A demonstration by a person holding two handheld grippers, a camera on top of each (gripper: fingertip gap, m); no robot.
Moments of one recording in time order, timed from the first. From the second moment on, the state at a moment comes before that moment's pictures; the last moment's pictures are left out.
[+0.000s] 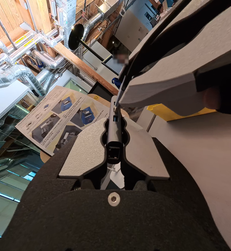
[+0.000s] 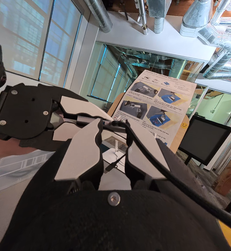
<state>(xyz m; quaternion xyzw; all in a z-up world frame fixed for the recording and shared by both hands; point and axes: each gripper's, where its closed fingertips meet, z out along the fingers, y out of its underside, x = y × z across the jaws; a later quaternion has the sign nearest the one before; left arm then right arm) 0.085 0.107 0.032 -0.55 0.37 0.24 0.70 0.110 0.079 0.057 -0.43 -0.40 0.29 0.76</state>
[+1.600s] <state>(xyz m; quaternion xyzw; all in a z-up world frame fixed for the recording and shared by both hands) 0.082 0.109 0.025 -0.53 0.40 0.30 0.69 0.108 0.089 0.046 -0.49 -0.47 0.36 0.64</state>
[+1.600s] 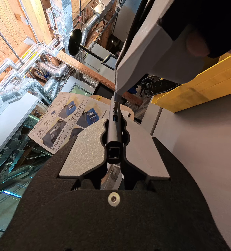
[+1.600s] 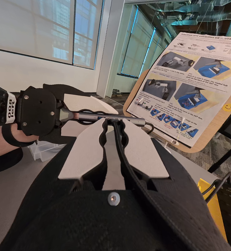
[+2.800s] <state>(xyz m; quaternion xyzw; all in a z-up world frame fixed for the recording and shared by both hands) 0.094 0.098 0.028 -0.51 0.43 0.27 0.69 0.113 0.082 0.045 -0.49 -0.50 0.39 0.60</state>
